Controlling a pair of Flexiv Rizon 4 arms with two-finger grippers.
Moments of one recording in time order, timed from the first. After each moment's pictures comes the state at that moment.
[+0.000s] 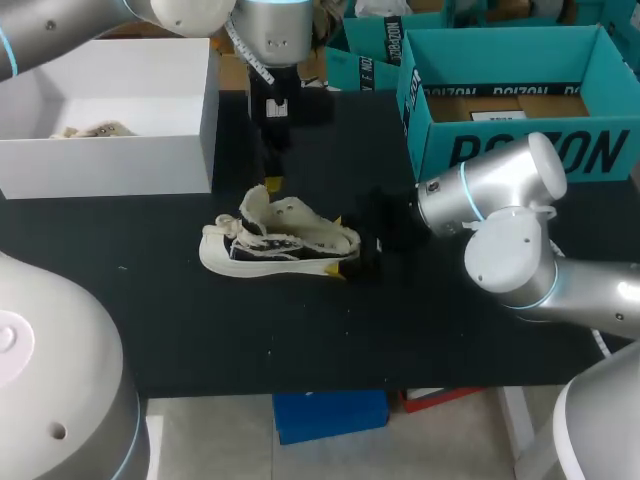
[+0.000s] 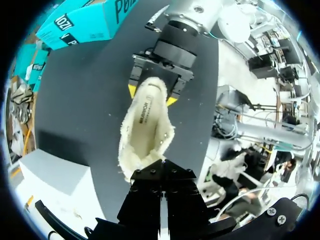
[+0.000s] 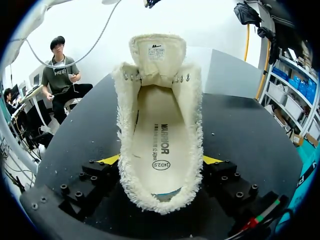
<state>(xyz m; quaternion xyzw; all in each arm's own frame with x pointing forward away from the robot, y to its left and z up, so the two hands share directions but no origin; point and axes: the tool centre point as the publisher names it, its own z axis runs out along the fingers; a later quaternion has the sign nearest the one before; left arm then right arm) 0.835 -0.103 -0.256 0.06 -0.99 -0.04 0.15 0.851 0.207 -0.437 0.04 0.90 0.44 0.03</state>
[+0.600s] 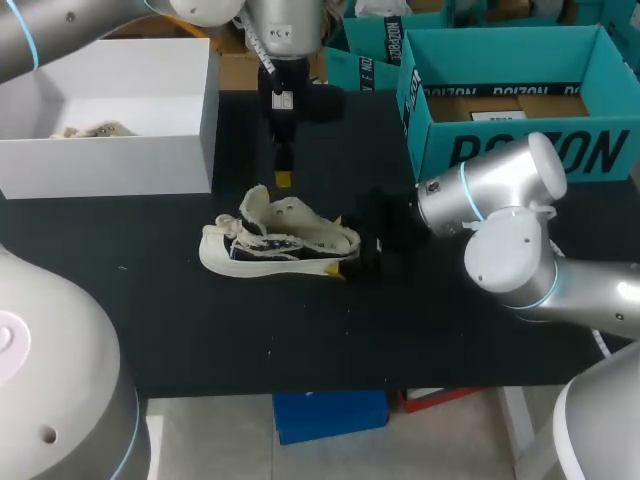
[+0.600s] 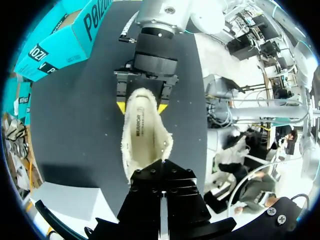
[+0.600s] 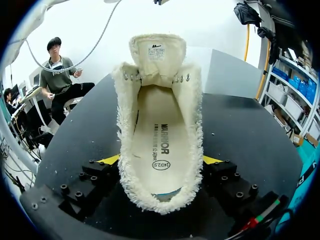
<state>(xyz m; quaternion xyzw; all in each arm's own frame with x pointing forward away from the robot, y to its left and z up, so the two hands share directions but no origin) 0.846 -0.120 -0.257 -0.03 -0.99 -0.01 0.16 0.851 0.207 -0.437 0.04 0.90 0.44 0.03</state>
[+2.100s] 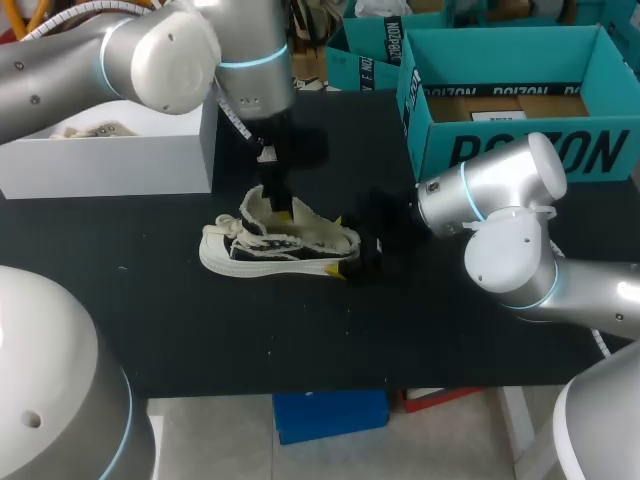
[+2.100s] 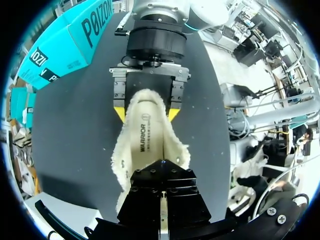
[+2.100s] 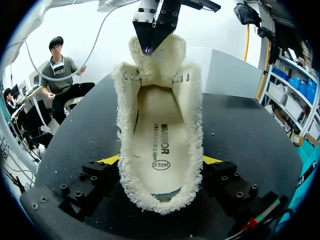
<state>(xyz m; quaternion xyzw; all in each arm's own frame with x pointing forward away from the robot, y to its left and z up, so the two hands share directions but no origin) 0.835 -0.120 -0.330 -0.04 -0.99 0.07 0.11 0.851 0.207 -0.437 0.04 0.90 0.44 0.03</state>
